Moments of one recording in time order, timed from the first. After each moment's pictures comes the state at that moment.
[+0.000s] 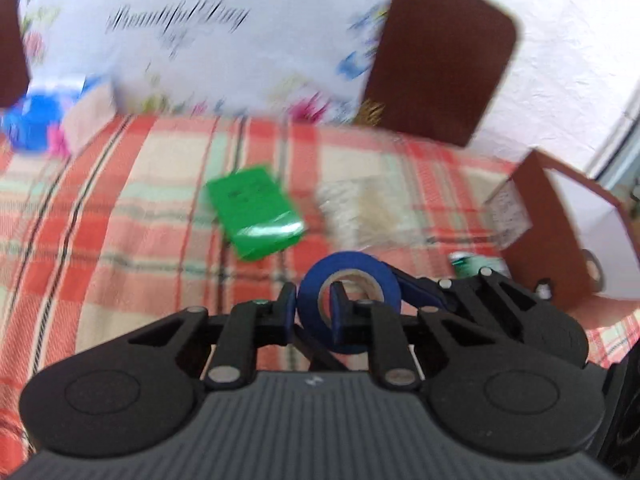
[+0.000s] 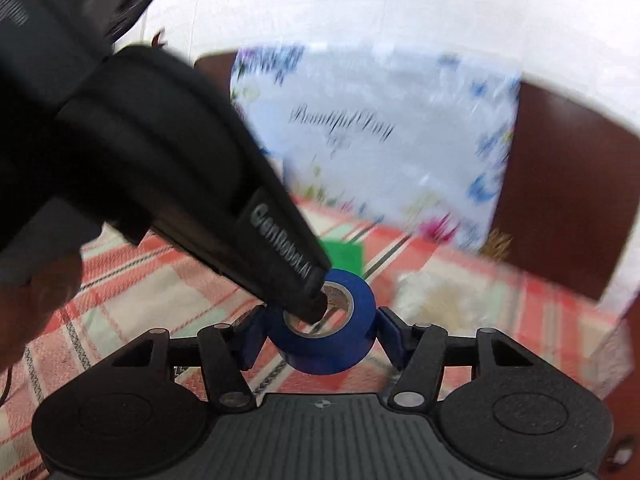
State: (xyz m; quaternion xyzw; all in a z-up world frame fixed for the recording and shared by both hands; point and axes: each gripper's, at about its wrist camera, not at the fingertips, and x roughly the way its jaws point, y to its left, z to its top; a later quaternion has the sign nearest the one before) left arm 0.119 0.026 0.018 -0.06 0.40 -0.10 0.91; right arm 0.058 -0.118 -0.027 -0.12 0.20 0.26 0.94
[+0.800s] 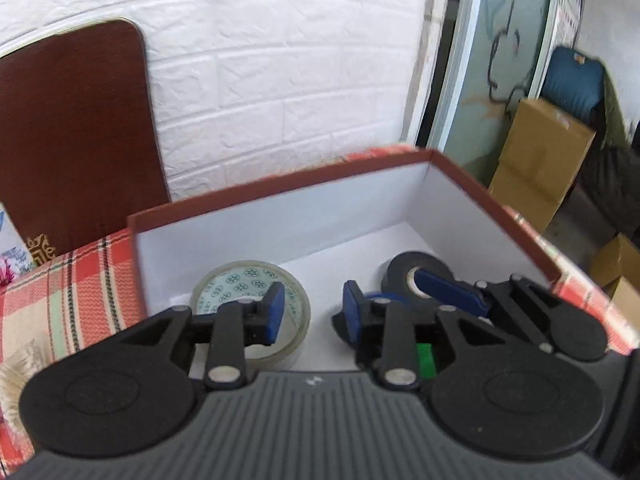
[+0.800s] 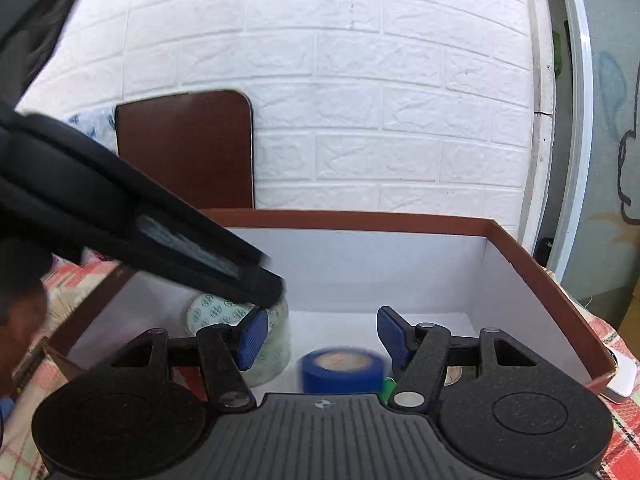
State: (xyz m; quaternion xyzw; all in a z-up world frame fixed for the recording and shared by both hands) left arm 0.155 -0.261 0.048 0.07 0.33 -0.31 0.89; right arm 0.050 -0.393 -0.017 0.01 0.18 -0.04 0.98
